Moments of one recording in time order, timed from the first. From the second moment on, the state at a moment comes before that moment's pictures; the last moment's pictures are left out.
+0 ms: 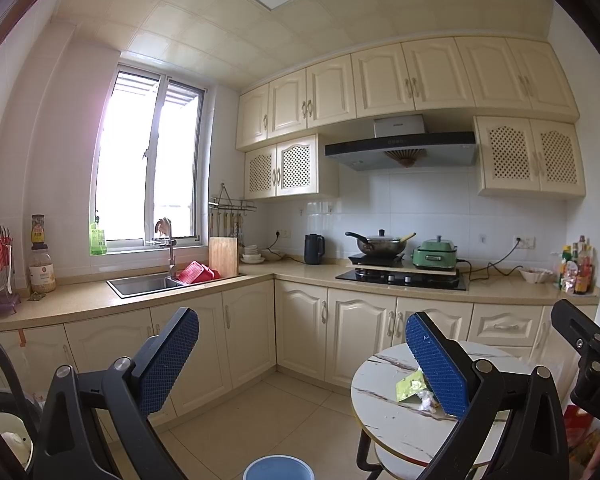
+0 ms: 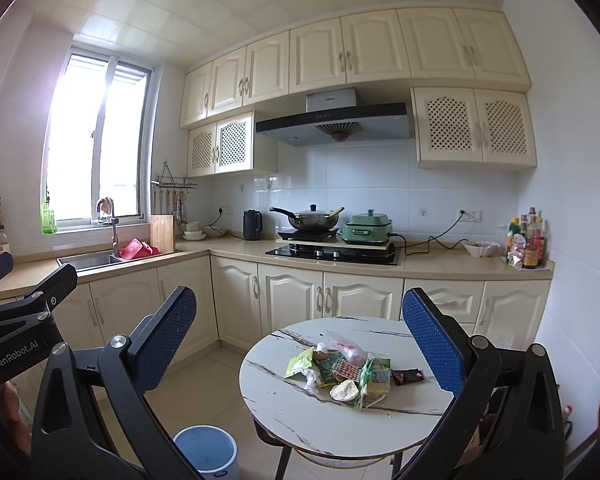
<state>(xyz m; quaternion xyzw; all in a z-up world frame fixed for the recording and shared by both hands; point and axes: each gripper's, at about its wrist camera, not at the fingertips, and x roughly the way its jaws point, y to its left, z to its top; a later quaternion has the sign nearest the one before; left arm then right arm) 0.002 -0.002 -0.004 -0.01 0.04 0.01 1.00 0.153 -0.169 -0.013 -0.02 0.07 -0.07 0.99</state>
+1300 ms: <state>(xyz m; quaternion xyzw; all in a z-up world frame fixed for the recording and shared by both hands) 0.105 -0.034 -0.062 0.02 0.11 -0.01 0.99 0.205 -0.241 -0.071 0.00 0.12 -0.11 0.99</state>
